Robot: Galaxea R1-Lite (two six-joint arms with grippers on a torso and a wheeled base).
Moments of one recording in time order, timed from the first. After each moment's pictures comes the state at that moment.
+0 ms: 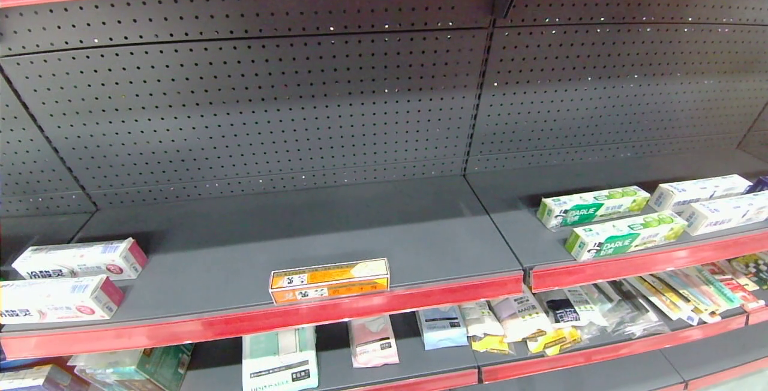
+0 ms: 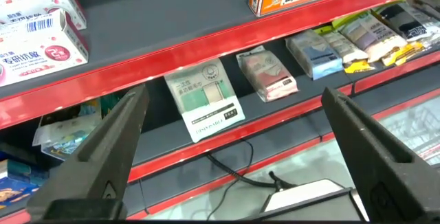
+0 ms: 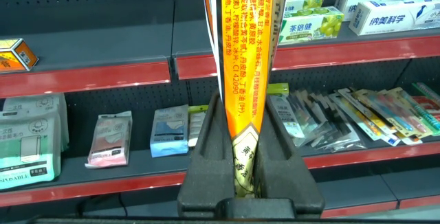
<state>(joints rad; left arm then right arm) -0.27 0.15 -0.17 0.31 0.03 0.02 0.00 0.00 0.00 0.00 0.00 -0.01</state>
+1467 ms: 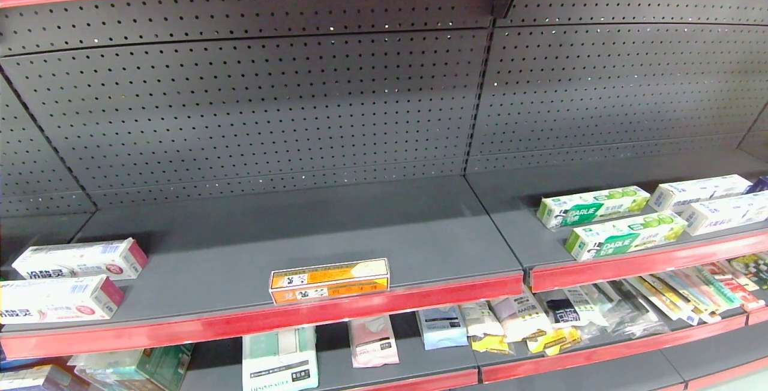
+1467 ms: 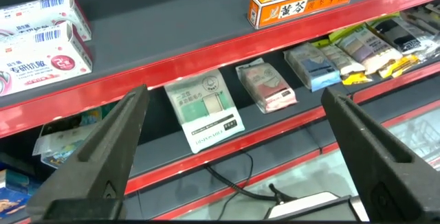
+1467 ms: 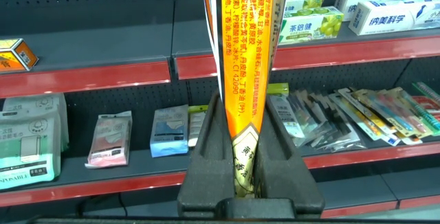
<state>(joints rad) -0.27 0.10 -0.17 0.31 0.03 0.02 0.00 0.00 0.00 0.00 0.00 -0.01</state>
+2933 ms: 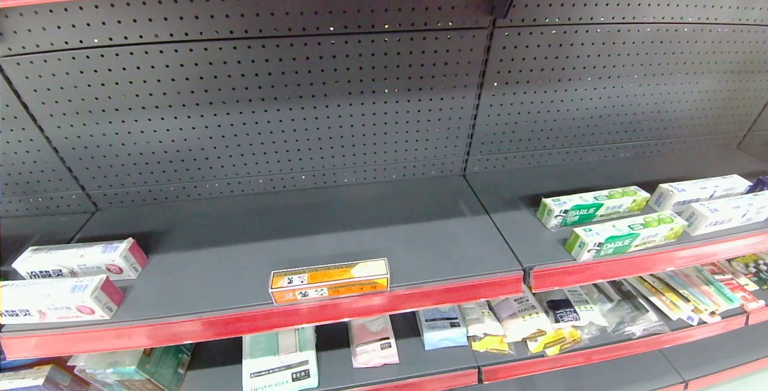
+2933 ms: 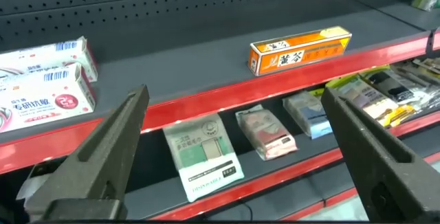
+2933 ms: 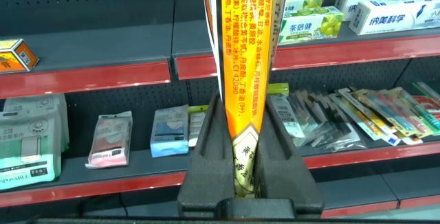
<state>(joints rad) -0.30 0.04 0.00 0.00 0.07 0.01 0.00 0.00 0.00 0.00 0.00 -0.01</state>
